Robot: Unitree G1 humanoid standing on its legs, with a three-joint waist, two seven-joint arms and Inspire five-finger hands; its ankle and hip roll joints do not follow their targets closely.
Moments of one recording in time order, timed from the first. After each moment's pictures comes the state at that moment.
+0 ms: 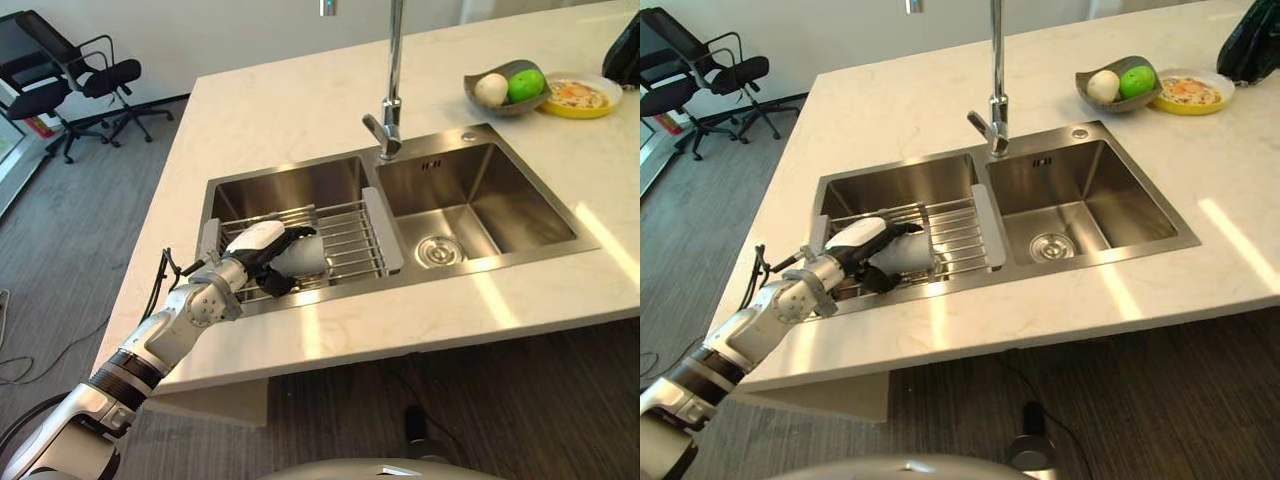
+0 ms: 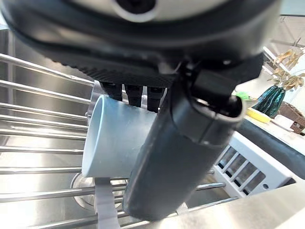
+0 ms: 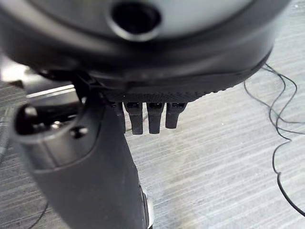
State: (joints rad) left arm -0.34 0.76 -0.48 0.13 0.30 -0.04 -0.10; right arm 0.07 -0.37 0.02 1.39 0.24 0.07 0.08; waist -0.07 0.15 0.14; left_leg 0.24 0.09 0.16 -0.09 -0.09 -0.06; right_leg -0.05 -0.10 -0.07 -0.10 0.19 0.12
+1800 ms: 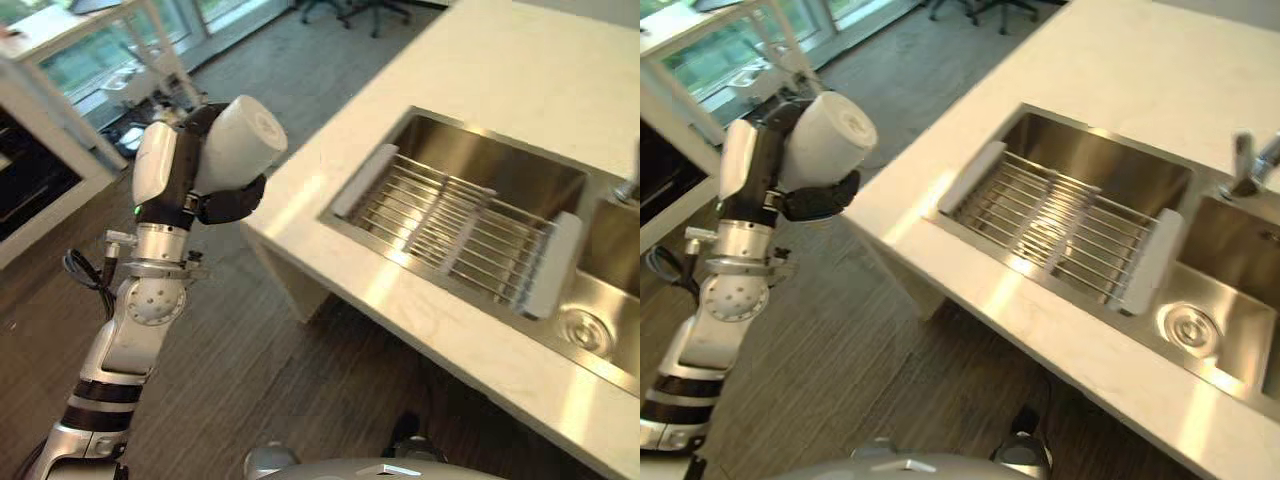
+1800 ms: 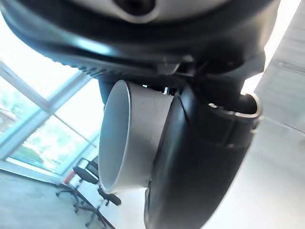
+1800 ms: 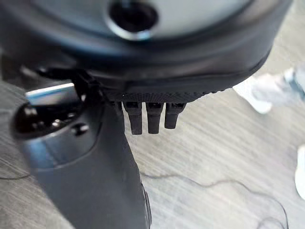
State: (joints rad) left arm -0.17 0.64 0.01 -0.17 0.24 -0.17 0.31; right arm 0.15 -0.39 0.00 1.37 0.20 0.03 0.00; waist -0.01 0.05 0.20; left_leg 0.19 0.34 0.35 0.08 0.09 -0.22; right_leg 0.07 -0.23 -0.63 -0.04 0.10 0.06
